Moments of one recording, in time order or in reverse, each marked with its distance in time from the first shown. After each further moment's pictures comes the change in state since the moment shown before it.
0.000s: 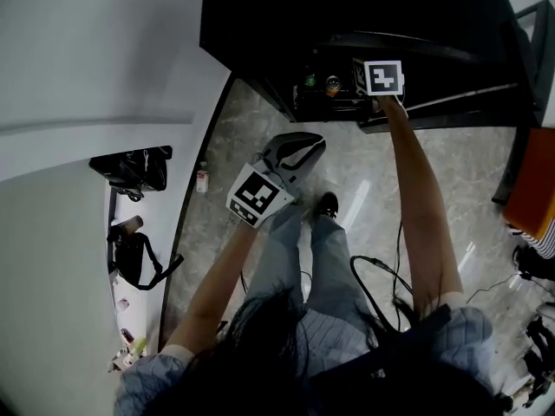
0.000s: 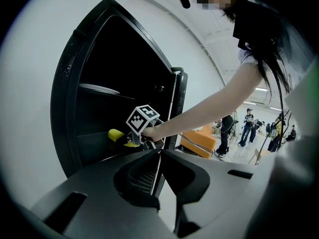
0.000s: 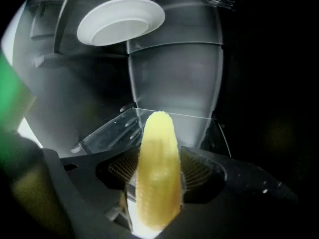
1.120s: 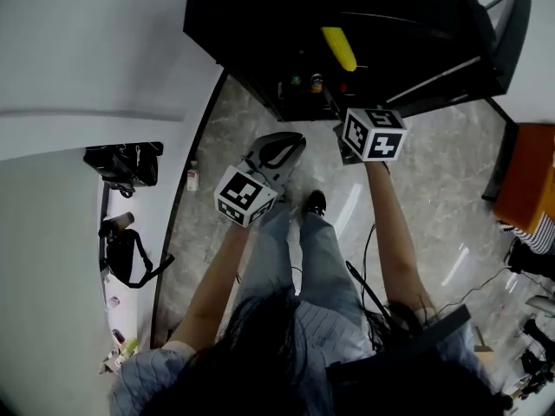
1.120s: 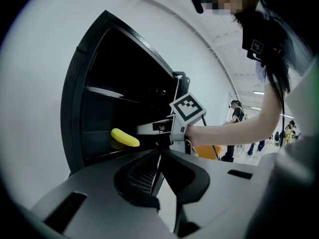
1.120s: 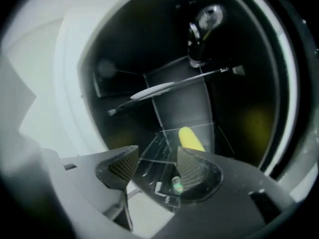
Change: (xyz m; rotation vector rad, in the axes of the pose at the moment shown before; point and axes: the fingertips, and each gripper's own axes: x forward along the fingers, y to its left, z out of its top) left arm -0.011 -0.027 0.005 -0.087 -0.024 0.089; right arm -0.153 0.067 -0.007 0.217 -0.287 0.196
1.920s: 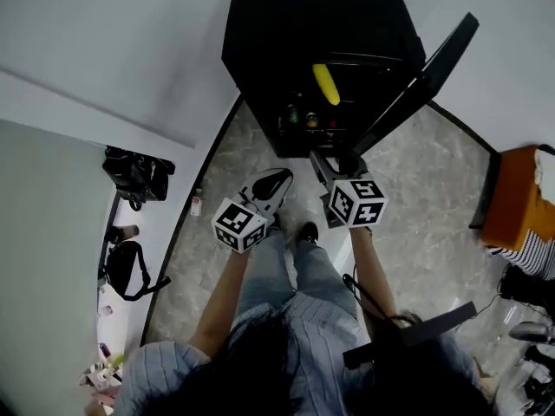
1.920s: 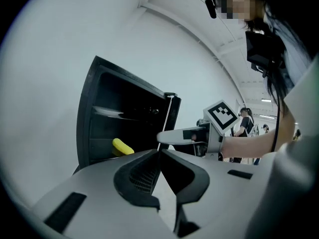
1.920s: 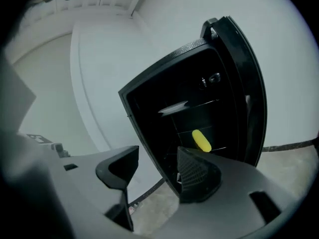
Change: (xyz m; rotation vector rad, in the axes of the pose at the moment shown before) left arm -0.066 -0.074 0.050 -0.067 -0.077 0.083; right arm -0.147 0.083 0.006 0.052 -0.028 0.077
